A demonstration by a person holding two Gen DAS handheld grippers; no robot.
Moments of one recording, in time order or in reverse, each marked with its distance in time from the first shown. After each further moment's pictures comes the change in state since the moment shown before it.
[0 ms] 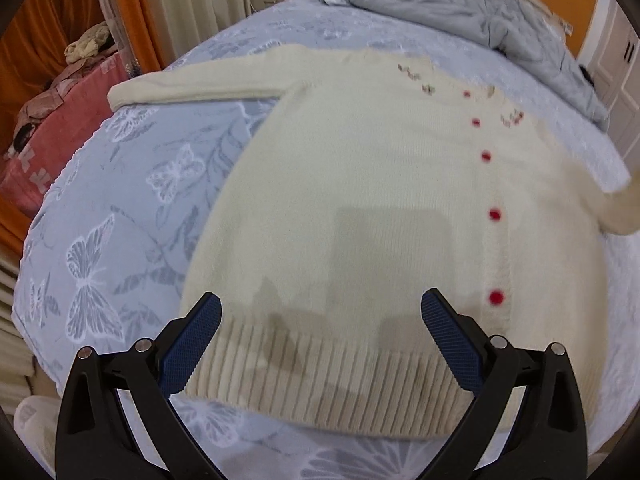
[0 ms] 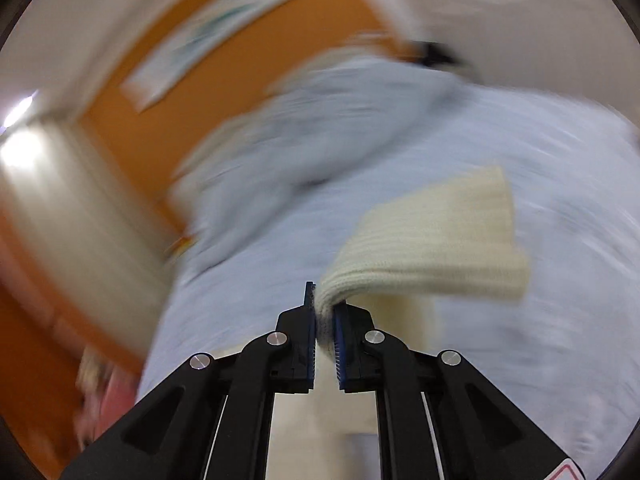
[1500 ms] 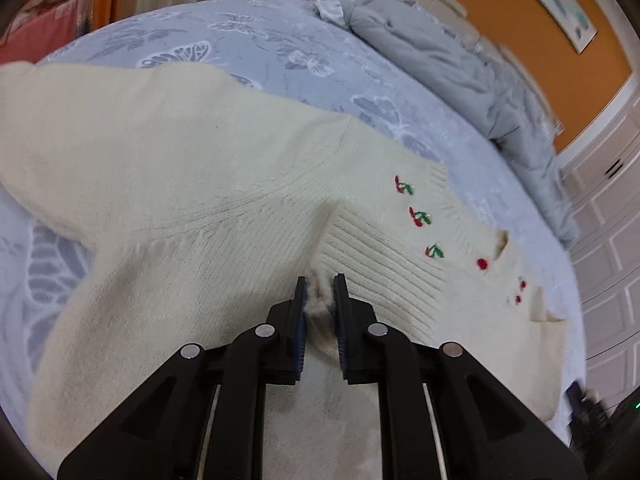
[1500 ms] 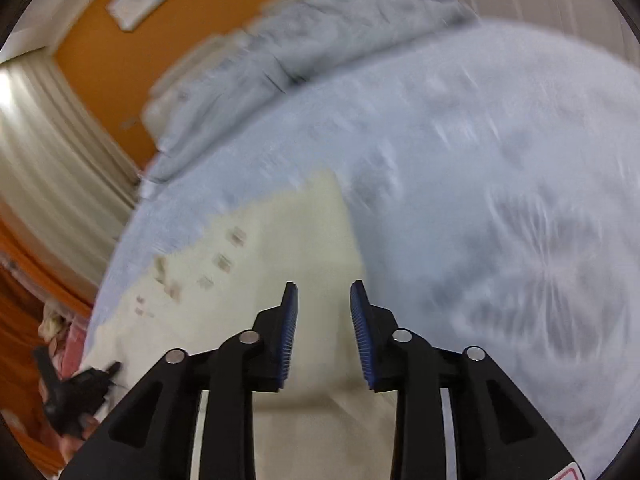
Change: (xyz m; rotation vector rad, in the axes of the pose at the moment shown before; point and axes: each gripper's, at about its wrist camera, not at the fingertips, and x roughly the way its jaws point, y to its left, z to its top) left arm 0.179 -0.028 0.188 -0.250 -0.085 -0.327; right arm 0.108 0.013 -0.146 0.012 0.170 -0.187
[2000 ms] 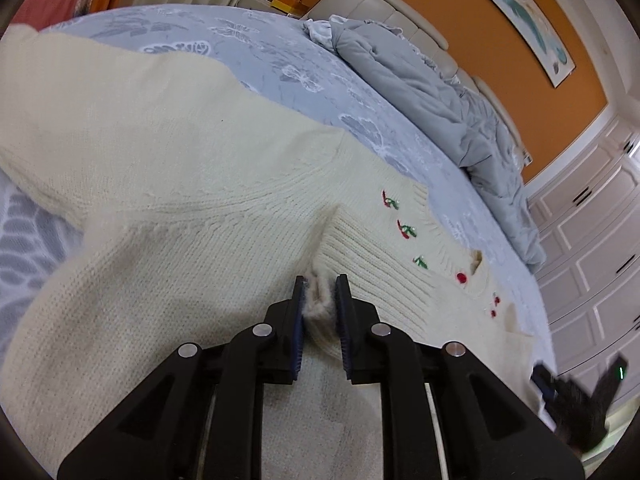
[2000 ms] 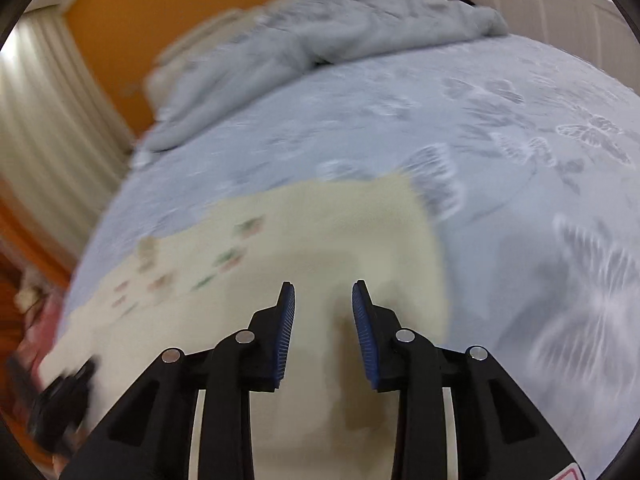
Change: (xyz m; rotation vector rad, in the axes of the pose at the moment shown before) left arm 0.005 0.027 -0.013 -0.068 -0.079 -0.149; right arm 0.050 0.038 -0.021 -0.098 0.052 -0.043
